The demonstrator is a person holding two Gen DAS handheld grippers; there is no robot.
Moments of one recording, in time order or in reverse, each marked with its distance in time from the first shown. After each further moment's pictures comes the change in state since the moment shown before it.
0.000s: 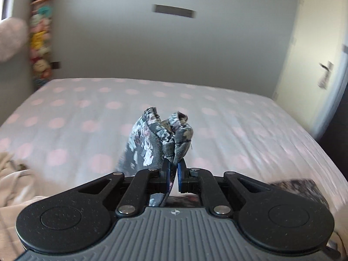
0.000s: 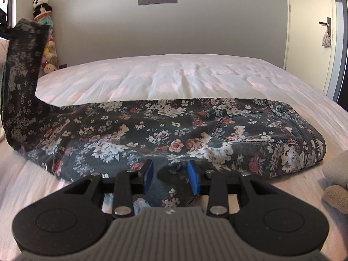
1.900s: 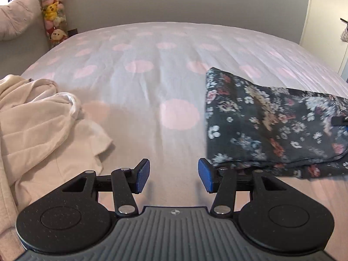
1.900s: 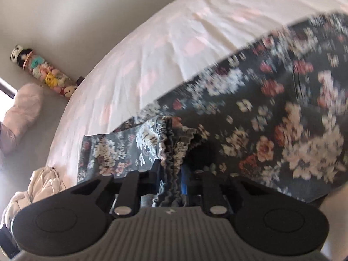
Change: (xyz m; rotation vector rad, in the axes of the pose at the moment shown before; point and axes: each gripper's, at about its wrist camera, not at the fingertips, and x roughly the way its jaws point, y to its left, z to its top) left arm 0.024 0.097 -0.179 0.024 0.176 0.166; right arm 0.091 0.016 0.080 0.476 0.325 0.305
